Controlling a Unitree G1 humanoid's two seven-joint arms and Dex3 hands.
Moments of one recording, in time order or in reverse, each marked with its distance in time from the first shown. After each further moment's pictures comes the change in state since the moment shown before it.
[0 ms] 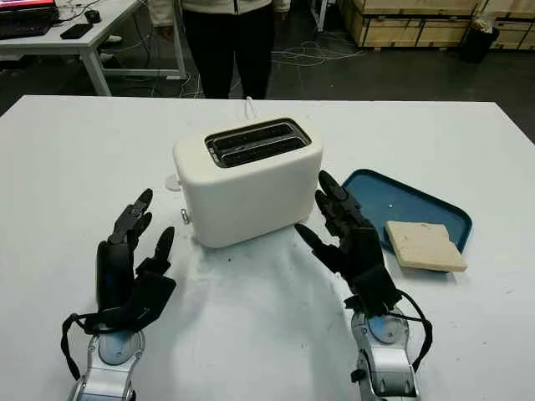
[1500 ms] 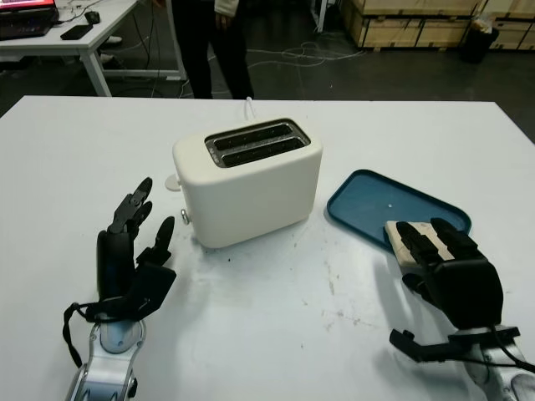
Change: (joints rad) left arm -0.055 0.007 0.015 0.025 -0.003 -0.021 0.002; right arm 0.029 -0.594 0.013 0.439 -1.078 -0.089 -0.866
